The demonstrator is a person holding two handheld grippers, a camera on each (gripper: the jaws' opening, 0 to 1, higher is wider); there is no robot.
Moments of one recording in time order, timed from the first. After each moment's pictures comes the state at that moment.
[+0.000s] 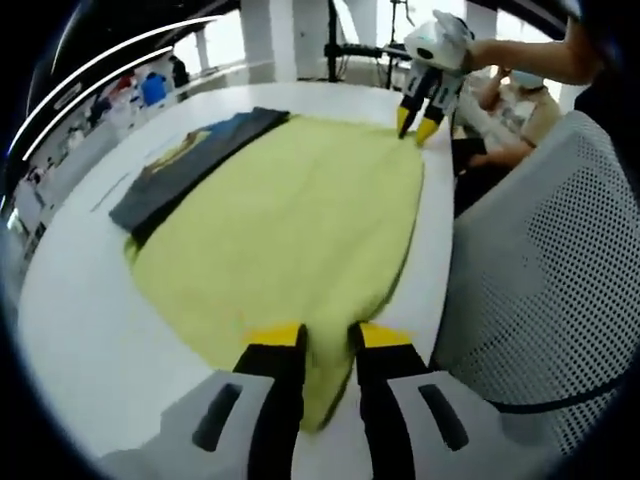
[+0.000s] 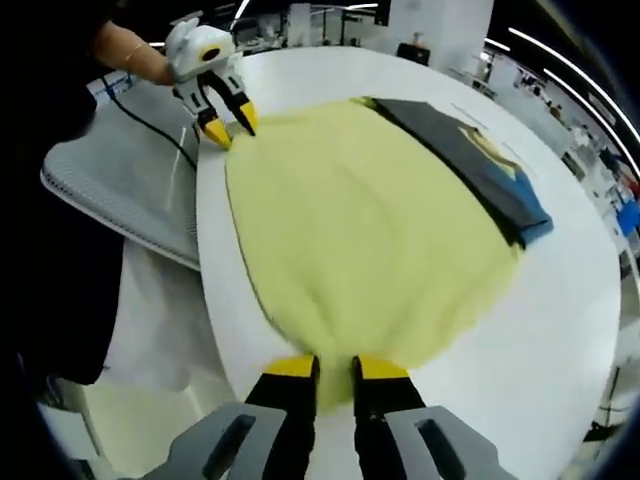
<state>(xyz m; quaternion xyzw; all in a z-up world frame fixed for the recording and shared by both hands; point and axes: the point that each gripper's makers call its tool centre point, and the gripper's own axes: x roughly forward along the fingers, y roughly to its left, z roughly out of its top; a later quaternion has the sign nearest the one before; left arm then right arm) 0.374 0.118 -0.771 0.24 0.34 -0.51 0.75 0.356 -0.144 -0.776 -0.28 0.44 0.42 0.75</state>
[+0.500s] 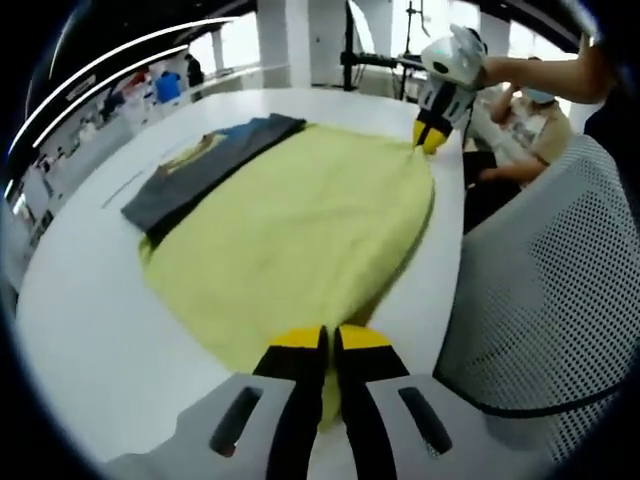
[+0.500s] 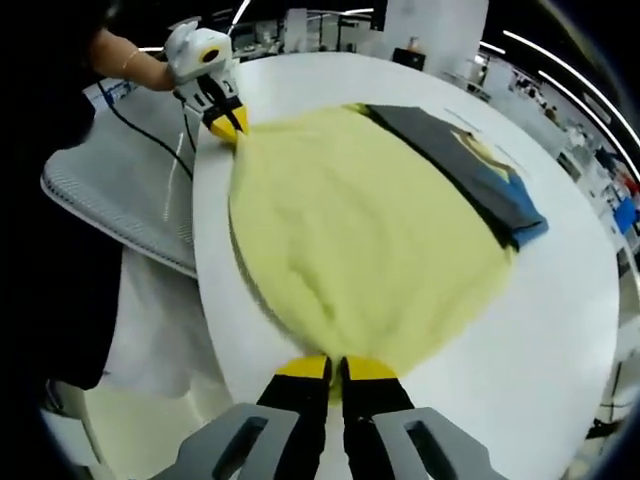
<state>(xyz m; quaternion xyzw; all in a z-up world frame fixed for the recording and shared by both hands) 0.384 0.120 -0.756 0.23 0.33 -0.49 0.77 0.356 -0.143 -0.768 -0.26 0.43 0.42 0.76</state>
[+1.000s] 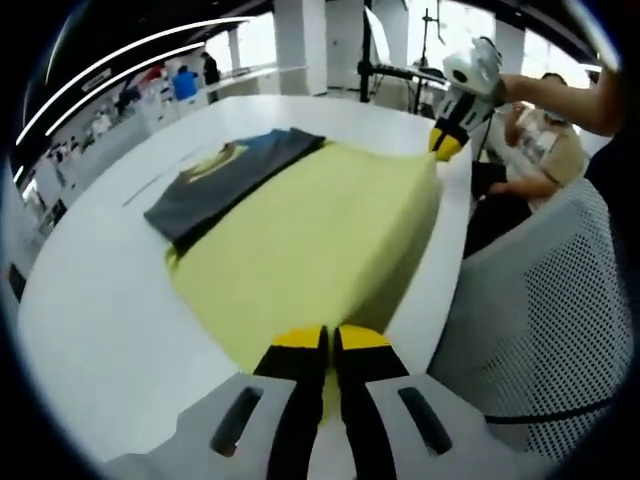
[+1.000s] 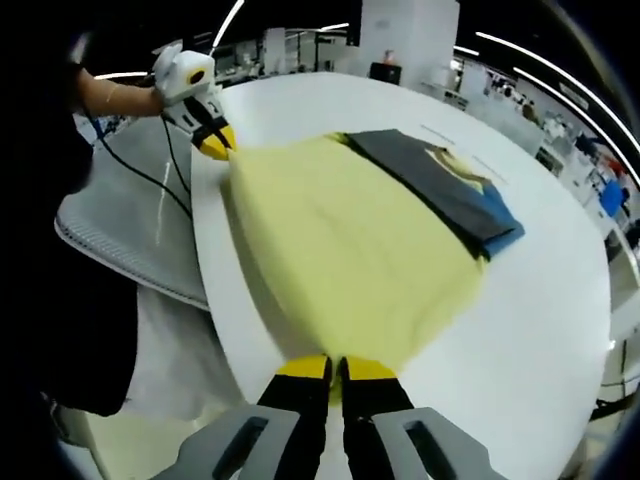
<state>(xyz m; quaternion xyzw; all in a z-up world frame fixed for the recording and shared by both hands) 0.390 0.126 -0.720 0.21 0.34 -0.46 0.79 0.359 -0.139 -0.733 -0.21 0.41 0.40 0.79</state>
